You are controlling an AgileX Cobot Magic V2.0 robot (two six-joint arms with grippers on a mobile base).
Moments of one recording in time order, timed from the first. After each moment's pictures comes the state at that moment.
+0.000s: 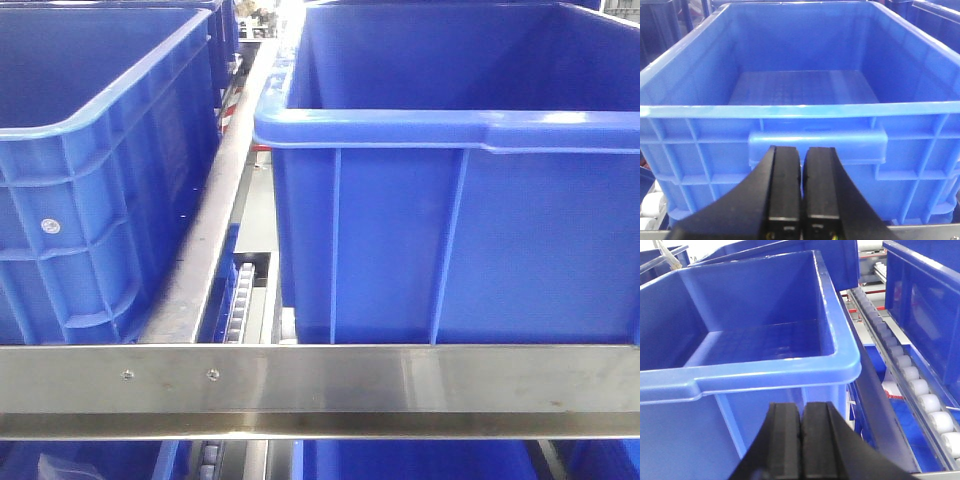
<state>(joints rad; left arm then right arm) -0.06 -0.01 0.01 0.01 0.13 -0.02 -0.01 -0.01 0.03 0.08 0.04 0.10</state>
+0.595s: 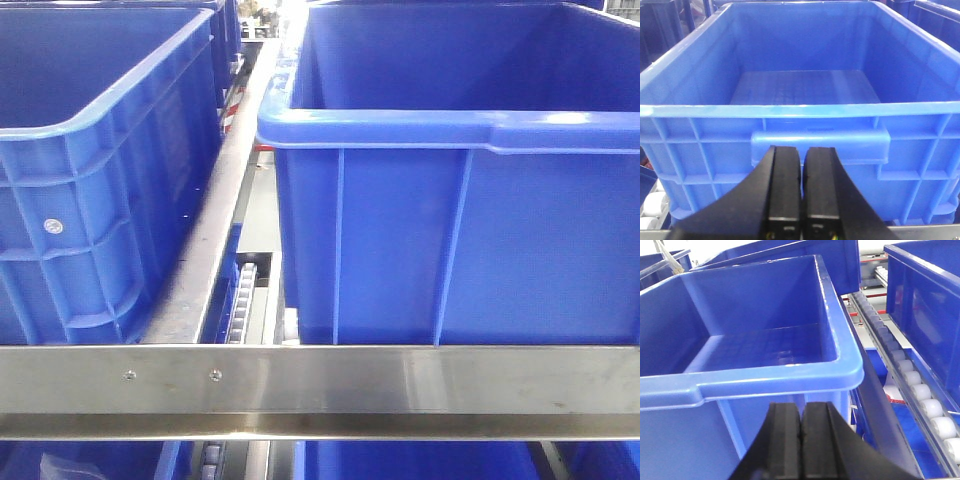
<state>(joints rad) -0.06 -0.01 0.01 0.01 0.13 -0.02 -0.01 -0.01 0.03 0.07 0.03 0.10</state>
